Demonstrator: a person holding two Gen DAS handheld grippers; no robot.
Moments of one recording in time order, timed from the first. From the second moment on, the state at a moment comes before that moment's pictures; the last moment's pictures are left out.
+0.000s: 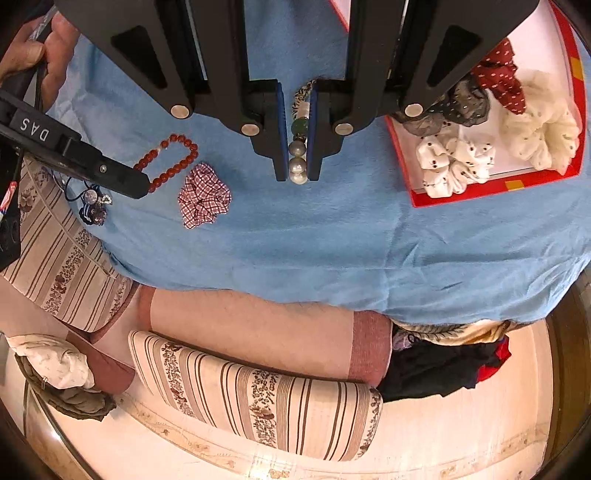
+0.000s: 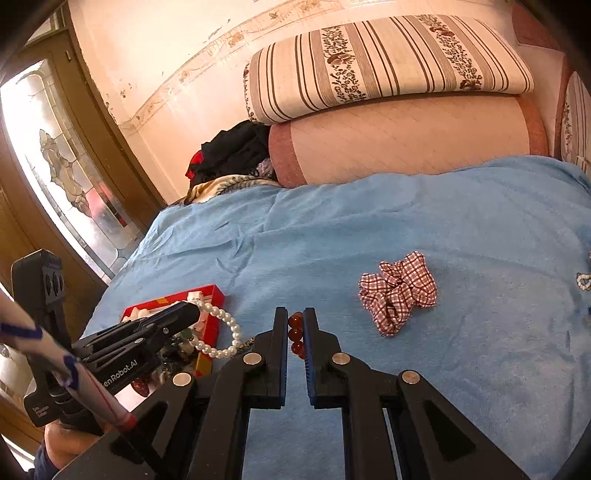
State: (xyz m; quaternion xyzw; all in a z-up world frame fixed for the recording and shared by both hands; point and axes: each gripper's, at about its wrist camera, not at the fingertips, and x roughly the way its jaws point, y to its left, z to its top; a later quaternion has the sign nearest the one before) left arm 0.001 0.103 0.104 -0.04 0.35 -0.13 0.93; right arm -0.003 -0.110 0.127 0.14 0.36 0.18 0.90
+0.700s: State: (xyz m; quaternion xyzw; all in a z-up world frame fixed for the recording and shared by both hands) left arm -0.058 0.157 0.135 -0.04 0.30 -0.09 0.95; right arm -0.033 -0.043 0.154 0.11 0.34 0.23 0.91
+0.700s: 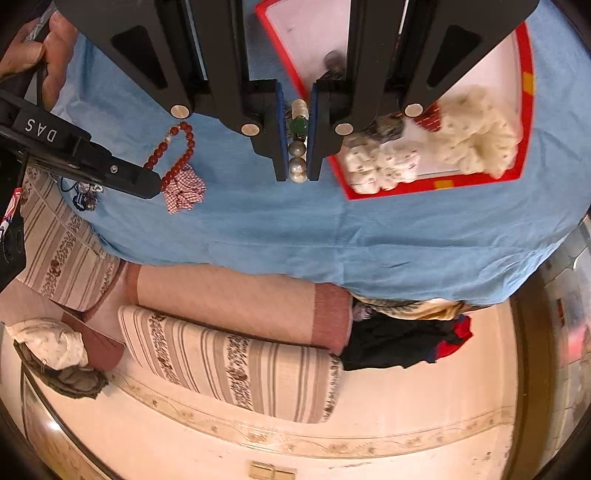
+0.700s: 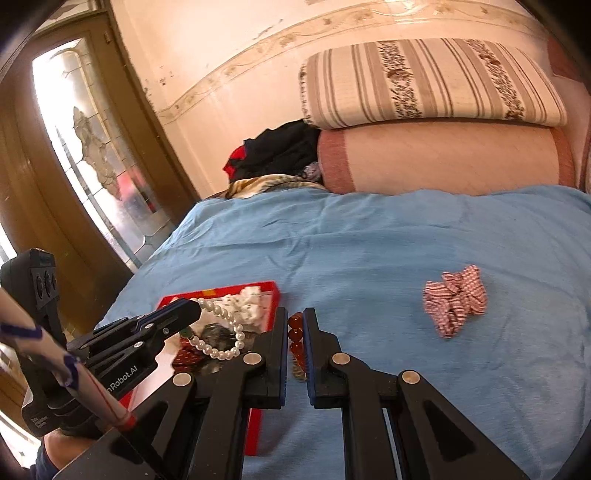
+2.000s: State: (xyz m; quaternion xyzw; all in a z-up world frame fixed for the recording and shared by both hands) left arm -0.099 0.282 0.092 -0.06 0.34 0.08 0.94; right arm -0.082 0.133 0.118 0.05 0.39 0.34 0.85
